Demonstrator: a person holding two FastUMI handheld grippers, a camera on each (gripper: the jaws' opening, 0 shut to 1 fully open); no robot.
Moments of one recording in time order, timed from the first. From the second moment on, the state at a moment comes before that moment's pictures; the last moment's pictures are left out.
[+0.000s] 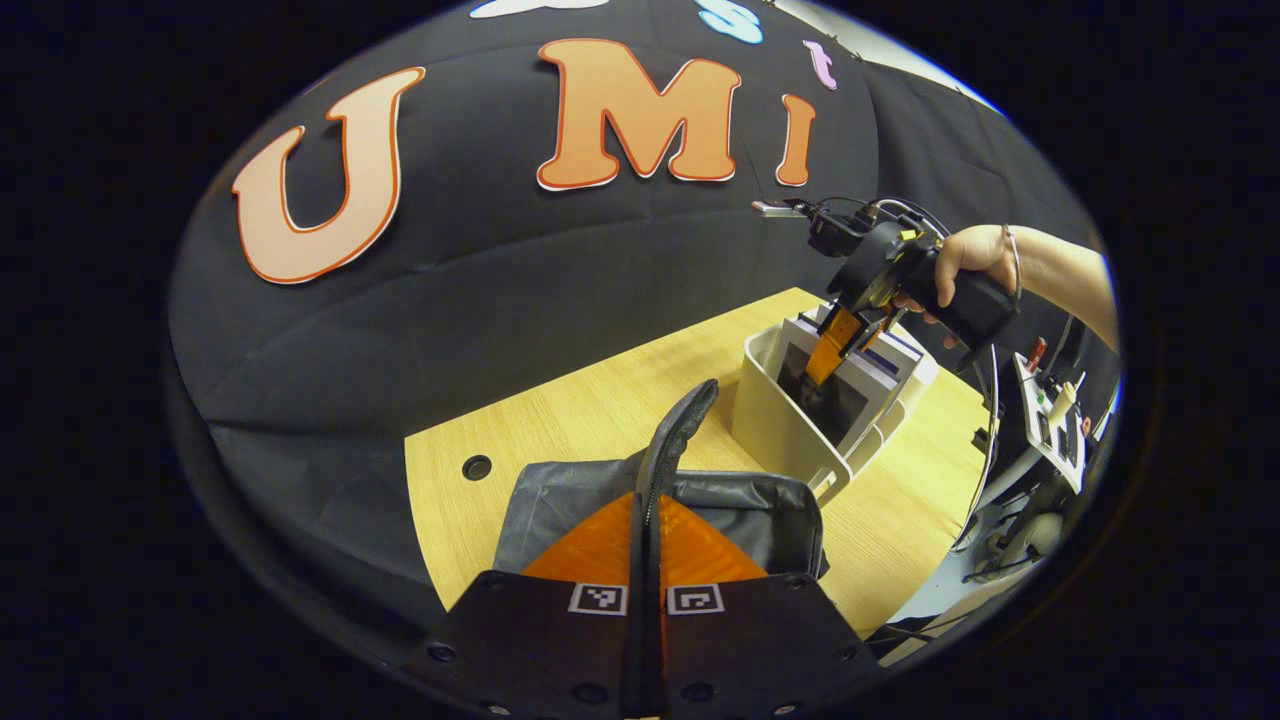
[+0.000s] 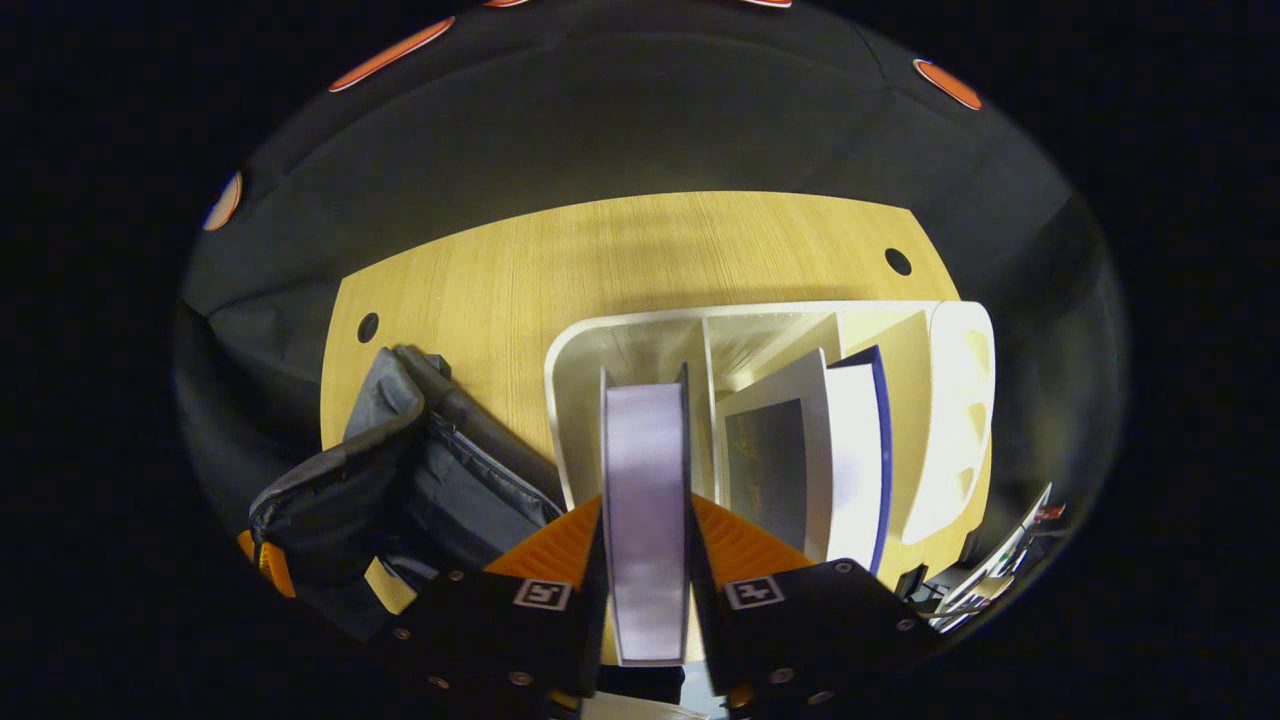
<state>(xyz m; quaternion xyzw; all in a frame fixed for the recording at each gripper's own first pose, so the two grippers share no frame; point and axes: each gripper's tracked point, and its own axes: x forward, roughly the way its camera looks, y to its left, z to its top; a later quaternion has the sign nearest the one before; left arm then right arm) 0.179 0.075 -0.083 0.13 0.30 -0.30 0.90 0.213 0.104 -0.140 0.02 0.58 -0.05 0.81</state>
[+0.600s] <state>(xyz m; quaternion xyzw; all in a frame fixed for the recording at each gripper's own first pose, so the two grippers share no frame) 0.170 0.070 -0.090 0.12 0.30 -0.30 0.90 0.209 0.110 -0.066 -0.02 0.54 -0.06 0.84</state>
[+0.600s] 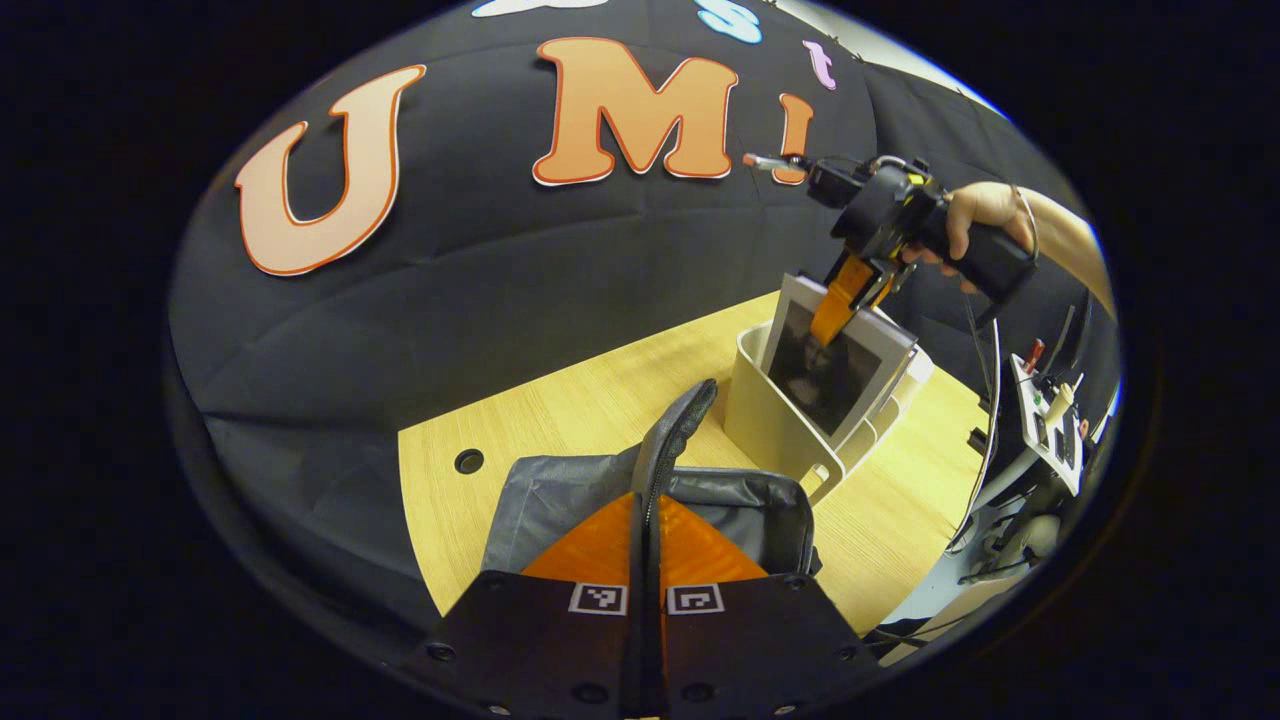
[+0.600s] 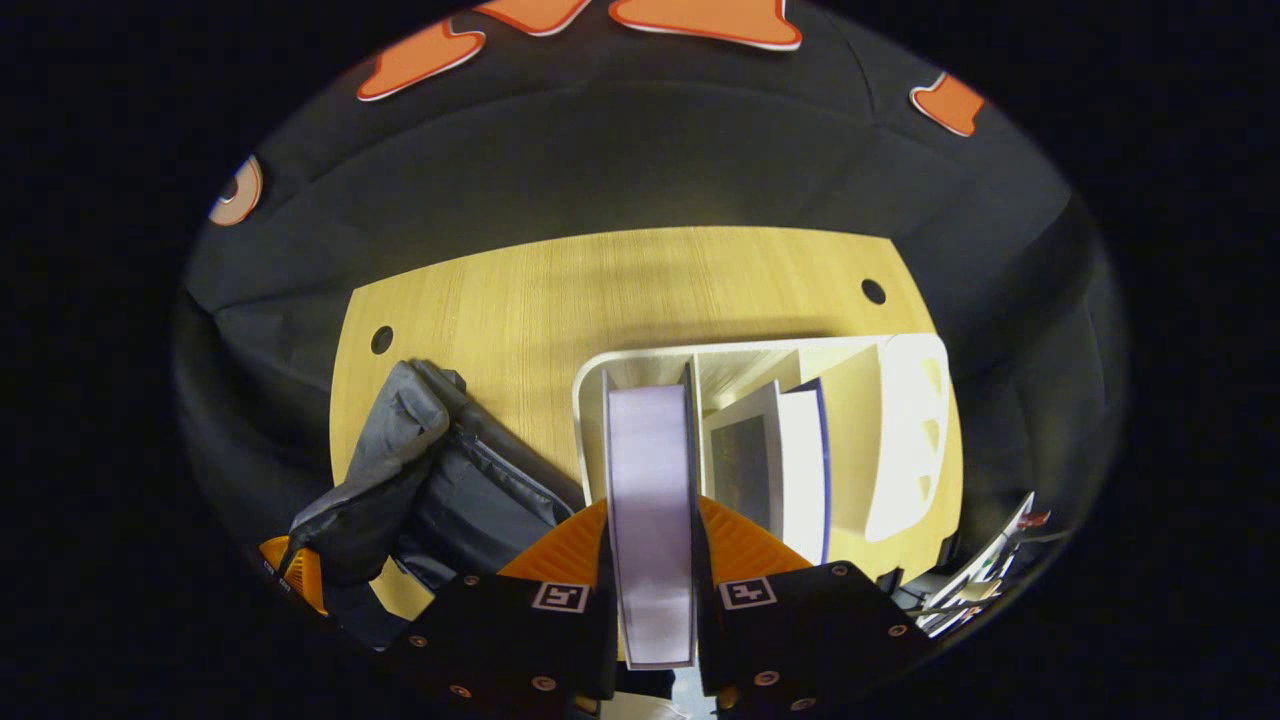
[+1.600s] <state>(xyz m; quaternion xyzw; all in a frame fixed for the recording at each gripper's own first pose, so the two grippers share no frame) 0.169 0.074 -0.086 0.14 0.29 -0.28 0.91 0.057 0.090 0.058 0.31 0.32 0.00 0.90</state>
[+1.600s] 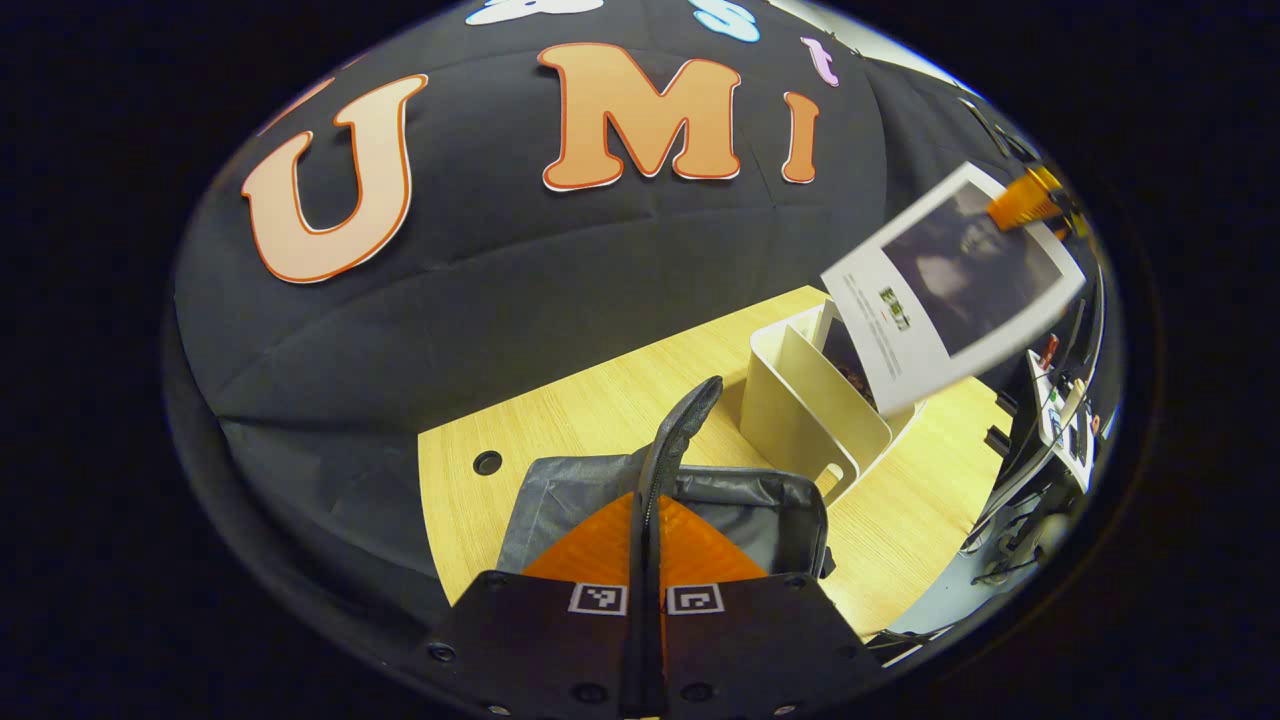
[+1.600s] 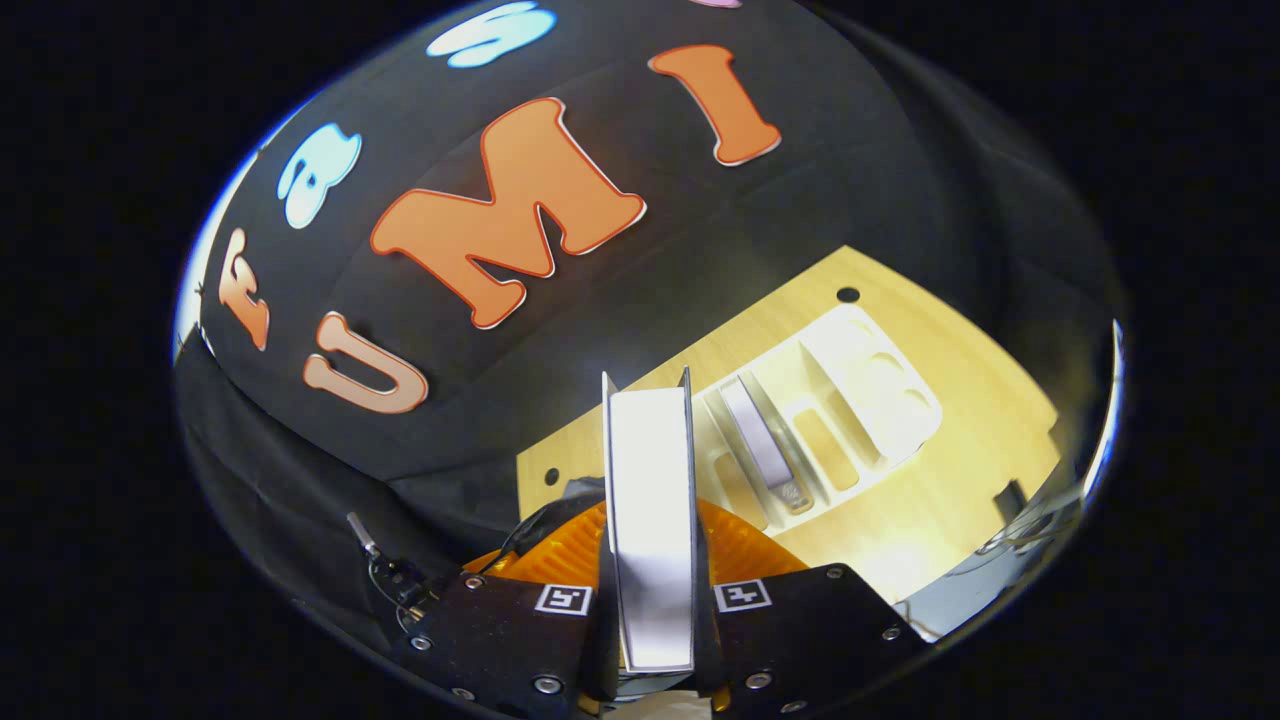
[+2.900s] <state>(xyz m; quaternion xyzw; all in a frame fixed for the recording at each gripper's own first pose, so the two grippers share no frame) 0.146 0.061 -0.081 0.18 0.27 -0.27 0.91 0.109 0.281 -0.218 0.54 0.31 0.05 0.78</state>
